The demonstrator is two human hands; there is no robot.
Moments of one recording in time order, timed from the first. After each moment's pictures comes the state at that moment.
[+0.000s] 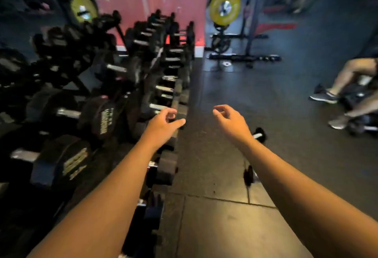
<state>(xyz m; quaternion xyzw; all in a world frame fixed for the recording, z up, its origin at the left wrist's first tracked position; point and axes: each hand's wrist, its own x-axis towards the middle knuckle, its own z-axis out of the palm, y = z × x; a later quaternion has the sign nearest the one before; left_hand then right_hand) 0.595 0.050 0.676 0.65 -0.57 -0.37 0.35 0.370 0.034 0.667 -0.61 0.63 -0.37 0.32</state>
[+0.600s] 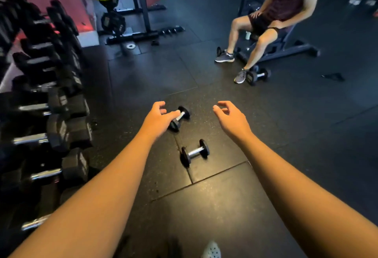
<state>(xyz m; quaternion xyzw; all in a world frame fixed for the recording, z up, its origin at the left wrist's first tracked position) 0.262 -0.069 0.602 0.54 -0.63 -0.51 0.22 0.061 0.031 0.589 -0.38 0.79 -0.40 0.27</state>
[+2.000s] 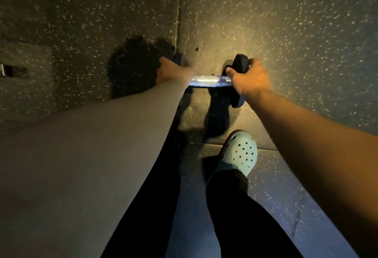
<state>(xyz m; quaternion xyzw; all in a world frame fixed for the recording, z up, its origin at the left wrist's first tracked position) 0.045 -0.304 -0.134 0.86 -0.25 -0.45 0.02 -0.123 -0.287 -0.140 -0.34 0.81 -0.05 0.47</state>
